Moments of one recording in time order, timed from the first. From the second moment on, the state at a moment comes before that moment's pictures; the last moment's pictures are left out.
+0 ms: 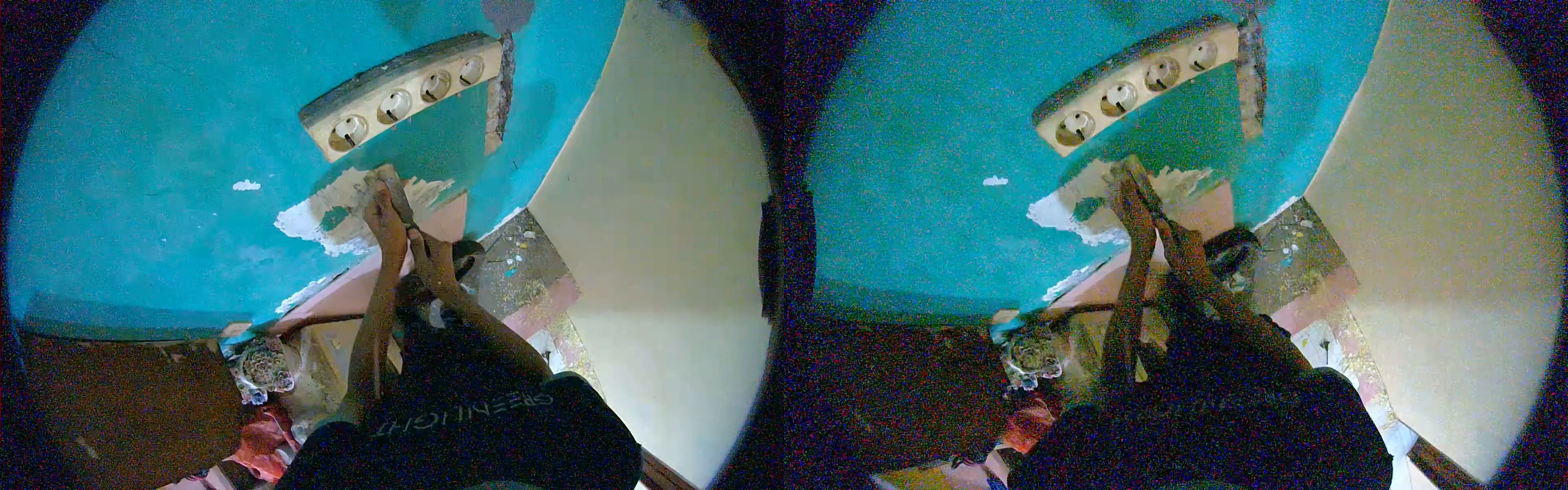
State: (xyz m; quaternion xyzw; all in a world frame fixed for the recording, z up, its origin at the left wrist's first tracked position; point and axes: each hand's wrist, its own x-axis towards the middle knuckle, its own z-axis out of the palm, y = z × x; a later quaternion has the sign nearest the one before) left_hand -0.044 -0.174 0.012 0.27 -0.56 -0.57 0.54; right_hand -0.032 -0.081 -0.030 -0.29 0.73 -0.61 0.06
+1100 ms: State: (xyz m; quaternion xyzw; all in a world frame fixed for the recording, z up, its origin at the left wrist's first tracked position) left_hand -0.079 -0.146 -0.072 0.28 -0.47 -0.74 0.38; right_hand -0.073 -0.111 -0.202 -0.09 0.81 -0.57 0.11
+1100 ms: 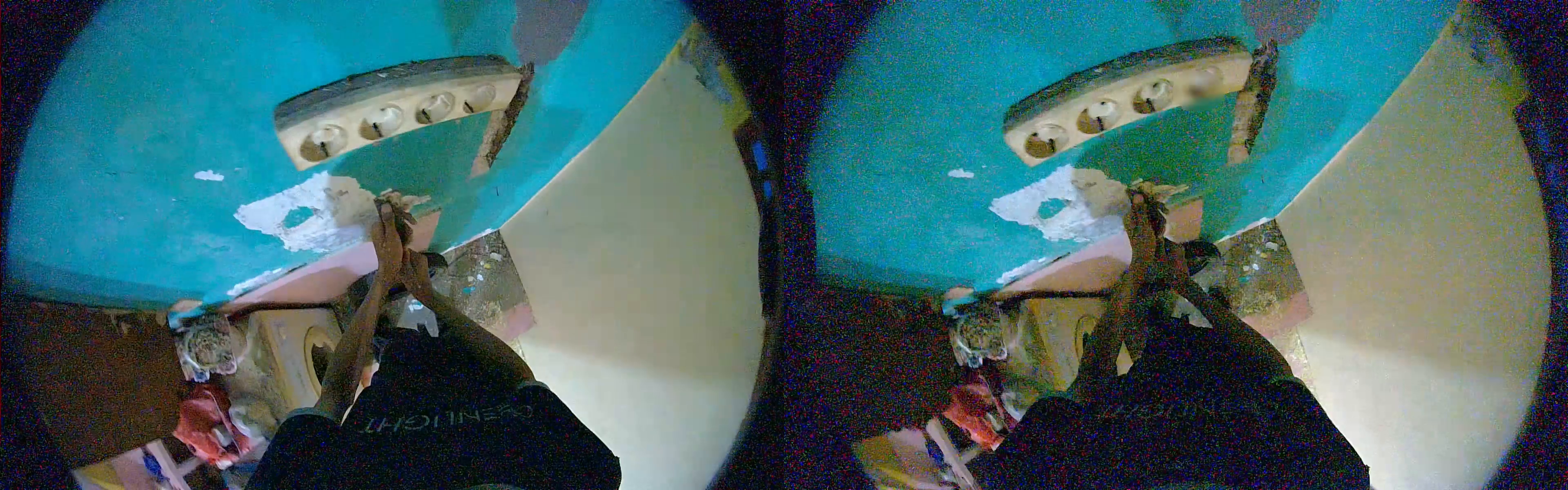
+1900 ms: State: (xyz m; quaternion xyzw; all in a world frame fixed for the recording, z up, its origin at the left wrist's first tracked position) left_hand -0.091 -0.142 -0.002 0.24 -0.47 -0.69 0.50; right_hand -0.109 -0.053 -0.095 -0.39 0.70 -0.52 0.29
